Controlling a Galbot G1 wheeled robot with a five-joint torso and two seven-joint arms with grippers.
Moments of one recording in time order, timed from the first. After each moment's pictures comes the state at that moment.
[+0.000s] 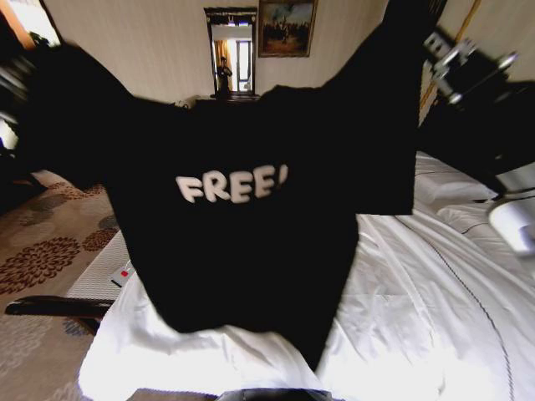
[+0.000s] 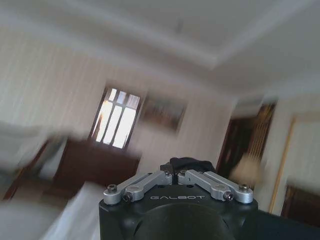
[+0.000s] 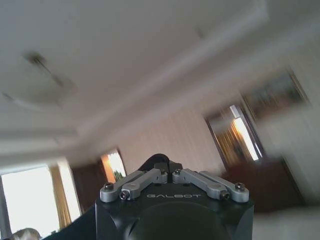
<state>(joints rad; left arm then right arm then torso) 1.31 -0.63 -1.25 -2.50 -1.72 0.45 -0.48 -0.93 0.52 0.72 2.50 1.72 -0.20 0.49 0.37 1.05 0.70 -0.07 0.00</state>
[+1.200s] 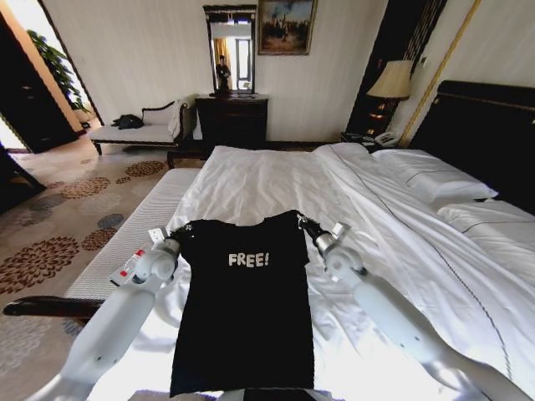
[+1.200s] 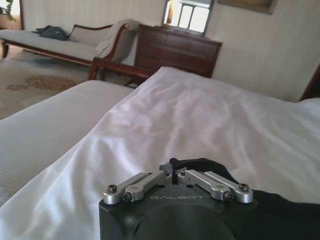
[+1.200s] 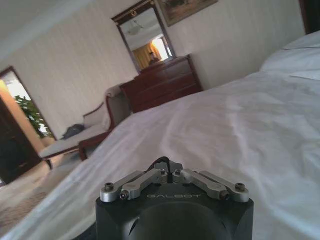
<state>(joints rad) 0.84 -0.99 -0.26 -1.62 -0.93 0.34 -0.38 -0.67 0.99 -0.02 1.56 1.12 -0.08 0.28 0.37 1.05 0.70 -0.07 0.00</state>
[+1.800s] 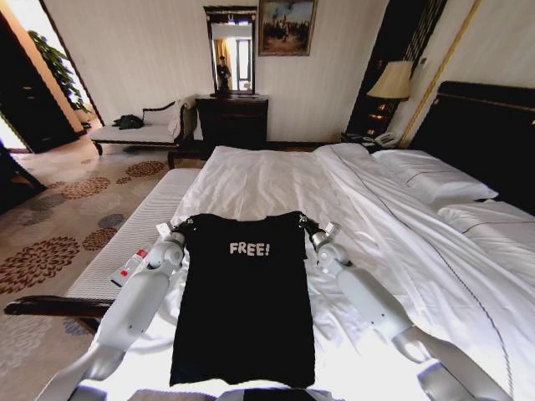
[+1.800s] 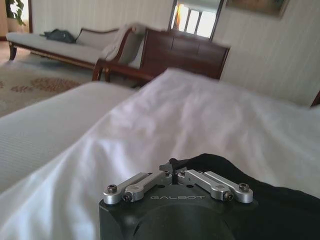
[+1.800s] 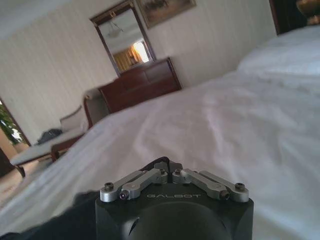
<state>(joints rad) 0.69 -1.10 -0.19 -1.33 -0.83 0.25 -0.30 -0.63 1.12 -0.01 1.29 1.01 0.00 0.22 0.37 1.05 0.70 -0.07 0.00</state>
